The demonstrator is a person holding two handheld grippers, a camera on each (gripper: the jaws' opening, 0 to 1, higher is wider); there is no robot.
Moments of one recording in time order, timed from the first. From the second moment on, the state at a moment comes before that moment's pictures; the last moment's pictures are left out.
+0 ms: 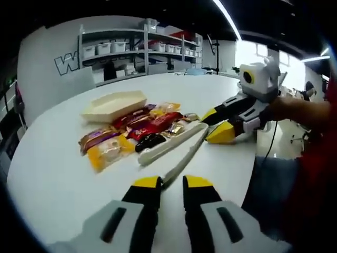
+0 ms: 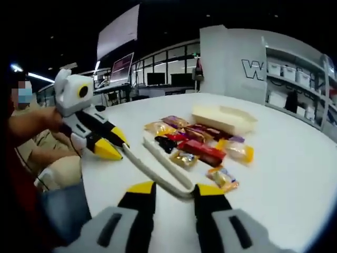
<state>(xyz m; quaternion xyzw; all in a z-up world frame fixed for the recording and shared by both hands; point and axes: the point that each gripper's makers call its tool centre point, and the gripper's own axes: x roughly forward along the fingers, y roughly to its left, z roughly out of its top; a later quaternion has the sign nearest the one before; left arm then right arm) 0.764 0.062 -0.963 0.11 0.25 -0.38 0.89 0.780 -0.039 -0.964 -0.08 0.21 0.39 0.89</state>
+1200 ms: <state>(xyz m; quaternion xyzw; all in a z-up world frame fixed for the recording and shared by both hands) 0.757 0.039 -0.963 0.16 0.22 -0.47 0.84 0.776 -0.043 -0.934 -0.01 0.19 0.40 0.90</state>
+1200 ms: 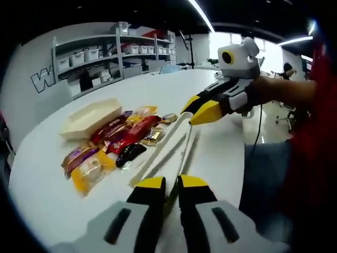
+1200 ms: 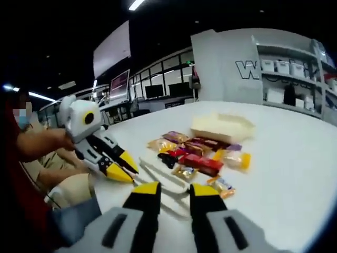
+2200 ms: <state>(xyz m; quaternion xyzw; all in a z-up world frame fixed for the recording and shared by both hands) 0.732 0.021 -0.932 0.09 0.20 -0.55 0.80 0.769 -0.043 -0.904 0.03 0.12 0.44 0.89</state>
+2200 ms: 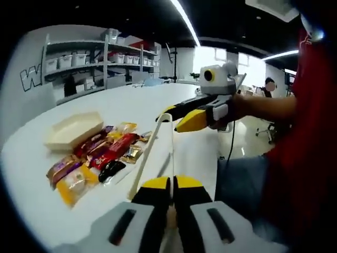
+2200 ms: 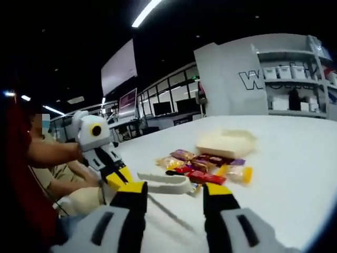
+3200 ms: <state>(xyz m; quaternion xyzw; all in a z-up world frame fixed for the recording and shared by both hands) 0.689 -0.011 -0.877 0.04 0.16 -0.66 0.73 0.717 -0.014 -0.849 0.14 0.08 0.57 0.80</state>
